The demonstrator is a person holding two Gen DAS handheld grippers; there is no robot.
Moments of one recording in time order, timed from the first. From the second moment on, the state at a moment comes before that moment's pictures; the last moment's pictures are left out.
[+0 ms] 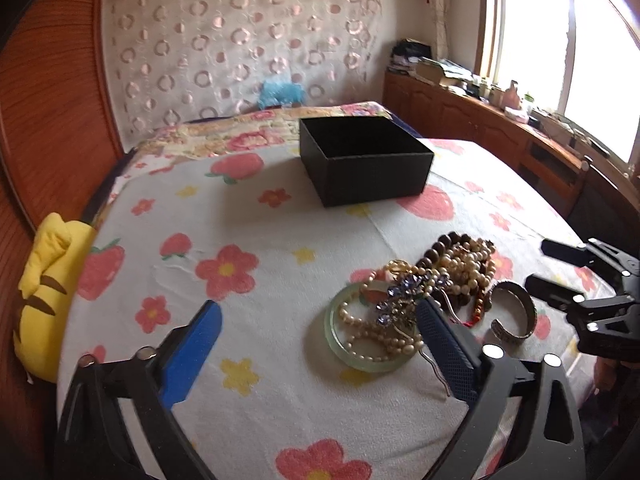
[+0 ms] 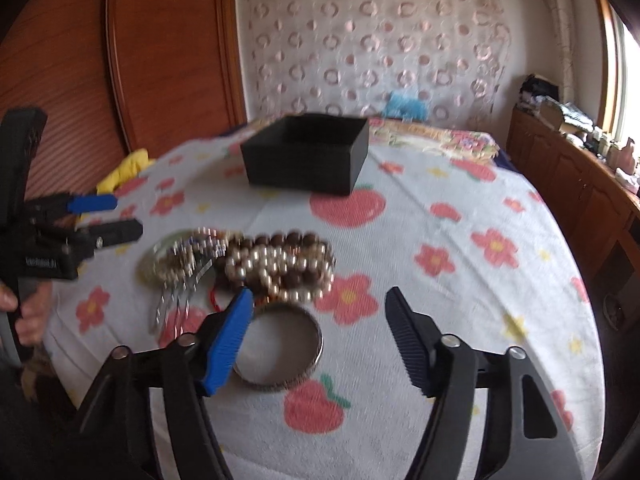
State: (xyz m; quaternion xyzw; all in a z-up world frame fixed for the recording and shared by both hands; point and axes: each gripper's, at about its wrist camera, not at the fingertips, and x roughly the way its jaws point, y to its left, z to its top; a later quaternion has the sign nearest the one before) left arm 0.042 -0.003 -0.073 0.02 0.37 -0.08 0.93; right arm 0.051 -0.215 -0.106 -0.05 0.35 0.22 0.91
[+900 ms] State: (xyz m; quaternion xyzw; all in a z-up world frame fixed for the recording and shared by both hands) left arm 0.105 -0.031 -0.094 0.04 0.45 -0.19 0.87; right arm 0.056 -0.213 -0.121 -0.06 0.38 0.26 0.89
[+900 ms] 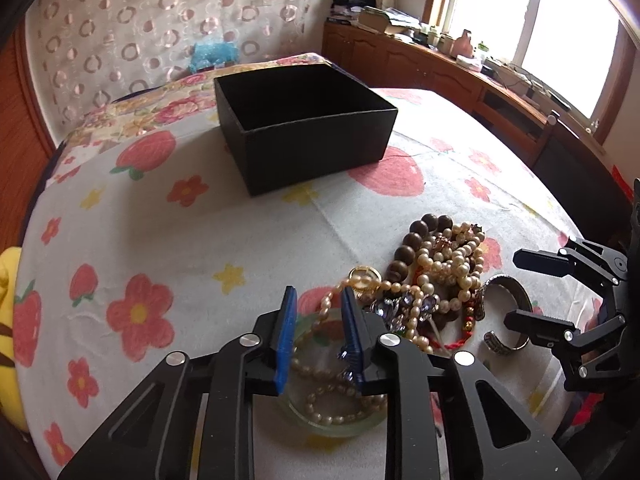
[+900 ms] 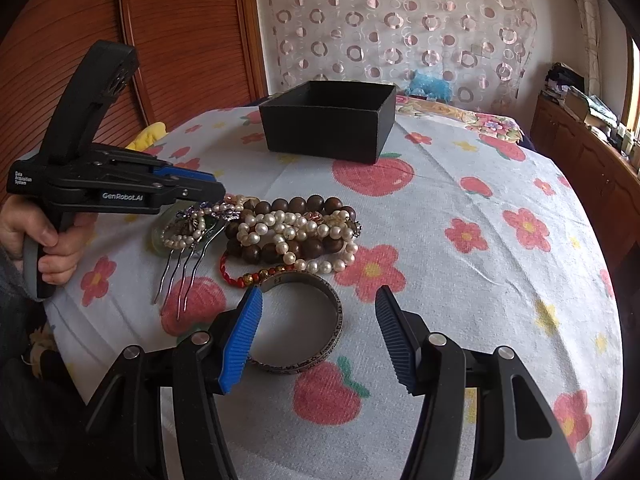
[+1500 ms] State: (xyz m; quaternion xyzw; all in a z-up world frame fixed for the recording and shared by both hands) left arm 0.098 -0.002 -0.054 0.02 0.39 -0.16 0.91; right arm 0.062 -0.211 -0.126 -0.06 0.40 0.26 0.88
